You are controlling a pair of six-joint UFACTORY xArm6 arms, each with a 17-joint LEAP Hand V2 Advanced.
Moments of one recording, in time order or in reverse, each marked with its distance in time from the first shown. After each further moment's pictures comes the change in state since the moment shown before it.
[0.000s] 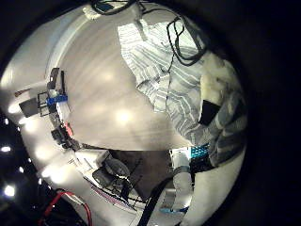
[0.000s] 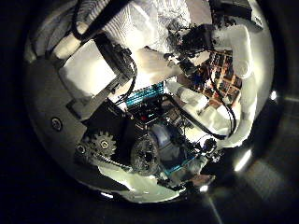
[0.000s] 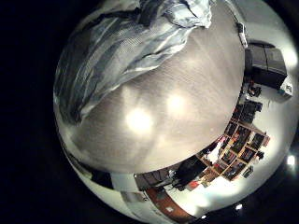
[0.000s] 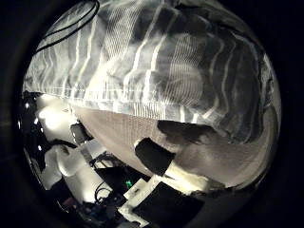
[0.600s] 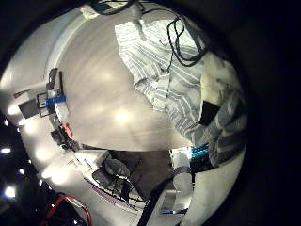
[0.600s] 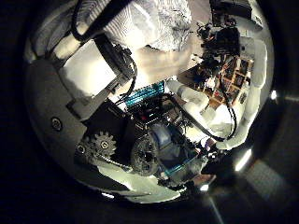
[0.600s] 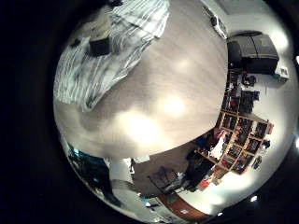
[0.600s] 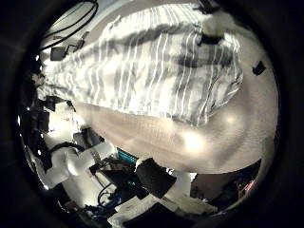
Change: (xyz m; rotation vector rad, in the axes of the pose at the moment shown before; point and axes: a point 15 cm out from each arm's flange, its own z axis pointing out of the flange) left arm 0.004 0.000 0.014 -0.017 0.001 0.010; right arm 0.046 0.018 -0.060 0.108 0.002 0.075
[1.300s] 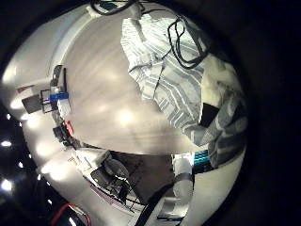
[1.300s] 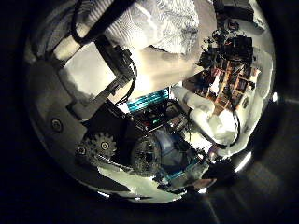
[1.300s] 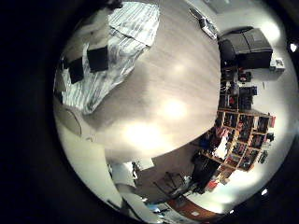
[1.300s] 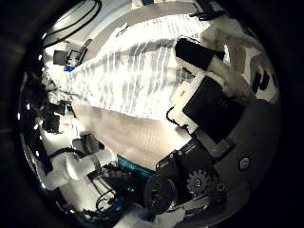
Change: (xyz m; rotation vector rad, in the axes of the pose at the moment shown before) left arm 0.000 0.009 0.010 0.012 -0.008 -0.008; right arm 0.030 0.021 -0.081 0.127 0.023 0.079
